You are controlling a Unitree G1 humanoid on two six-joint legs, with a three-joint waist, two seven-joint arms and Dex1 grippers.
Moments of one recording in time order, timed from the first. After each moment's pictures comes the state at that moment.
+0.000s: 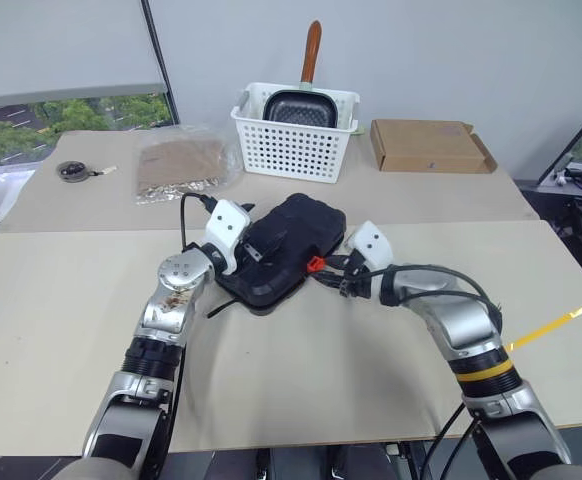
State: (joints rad) left arm -0.58 0.32 -0.07 0.25 -0.08 0.07 -0.57; right arm -0.58 -0.44 0.21 -0.06 0.18 0.66 0.76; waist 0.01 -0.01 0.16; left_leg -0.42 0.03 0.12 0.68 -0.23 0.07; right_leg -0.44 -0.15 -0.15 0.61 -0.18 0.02
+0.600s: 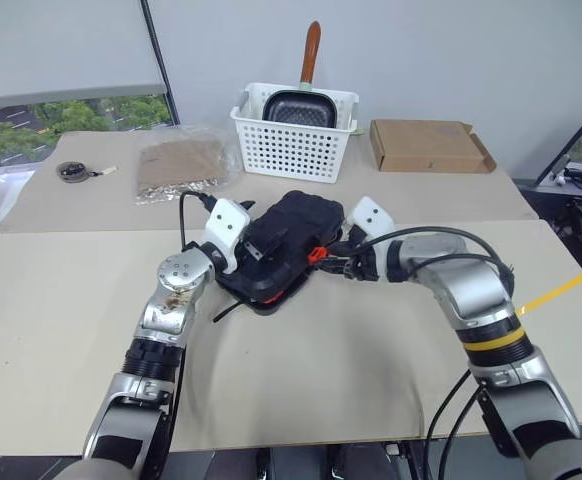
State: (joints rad) left arm -0.57 0.32 -0.08 0.23 -0.08 0.07 -0.57; right arm -0.76 -0.52 0.26 -0.04 0.18 0.82 0.87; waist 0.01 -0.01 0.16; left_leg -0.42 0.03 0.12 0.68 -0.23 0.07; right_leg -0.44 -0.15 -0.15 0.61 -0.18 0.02
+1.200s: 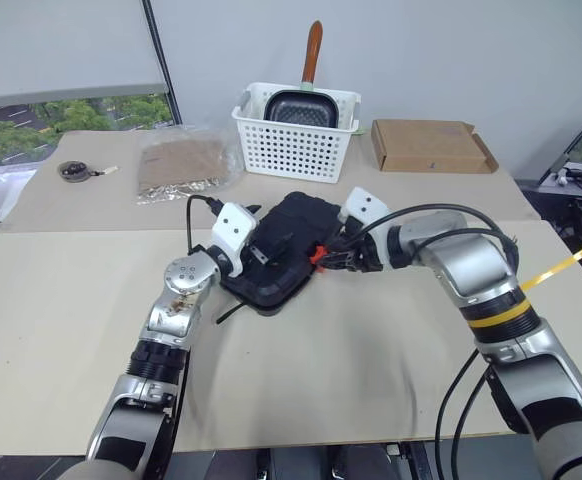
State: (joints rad) left arm -0.57 0.30 -0.10 0.23 -0.08 0.07 -0.56; right arm -0.85 -0.56 0.34 0.03 0.17 0.83 0.94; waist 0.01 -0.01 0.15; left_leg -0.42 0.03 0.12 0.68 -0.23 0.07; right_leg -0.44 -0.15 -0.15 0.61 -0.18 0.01
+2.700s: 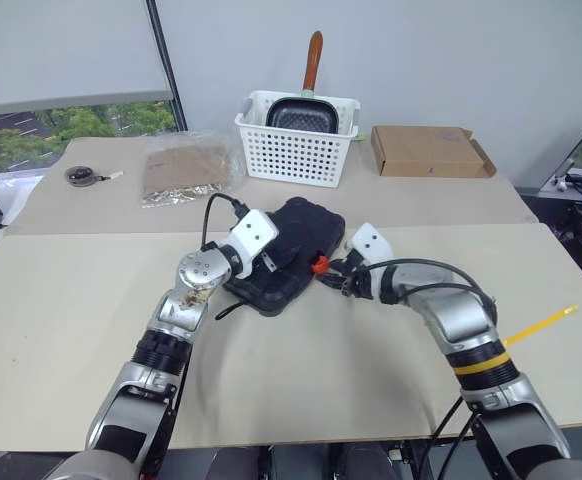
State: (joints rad) left arm -0.62 0.31 -0.19 0.30 0.06 0.06 -0.61; right arm -0.58 -0.43 0.23 0.02 0.14 0.64 0.72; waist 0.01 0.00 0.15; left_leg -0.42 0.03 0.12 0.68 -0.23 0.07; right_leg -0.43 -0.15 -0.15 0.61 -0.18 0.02
